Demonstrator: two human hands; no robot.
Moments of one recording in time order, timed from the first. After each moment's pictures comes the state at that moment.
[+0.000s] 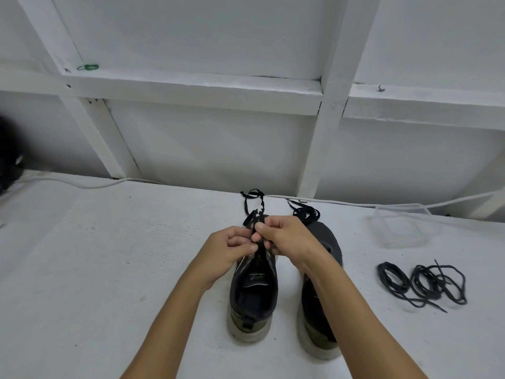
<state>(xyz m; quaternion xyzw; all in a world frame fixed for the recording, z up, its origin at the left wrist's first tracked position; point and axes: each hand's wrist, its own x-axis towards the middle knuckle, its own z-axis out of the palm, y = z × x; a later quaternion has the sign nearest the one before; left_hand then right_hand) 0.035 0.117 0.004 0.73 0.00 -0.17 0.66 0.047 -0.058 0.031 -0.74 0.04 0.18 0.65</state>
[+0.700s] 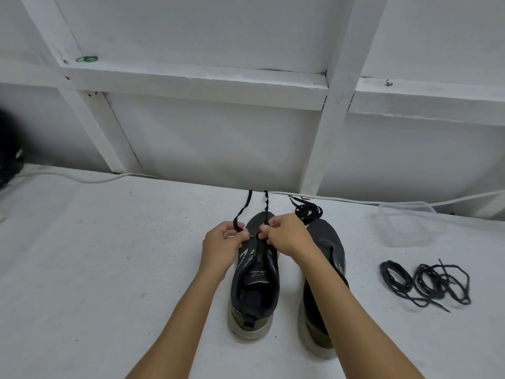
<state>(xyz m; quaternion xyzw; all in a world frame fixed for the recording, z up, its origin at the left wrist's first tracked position) 0.055 0.104 -0.037 0.72 0.16 -0.04 0.68 0.076 -0.052 -0.003 -0.86 0.12 0.14 0.47</state>
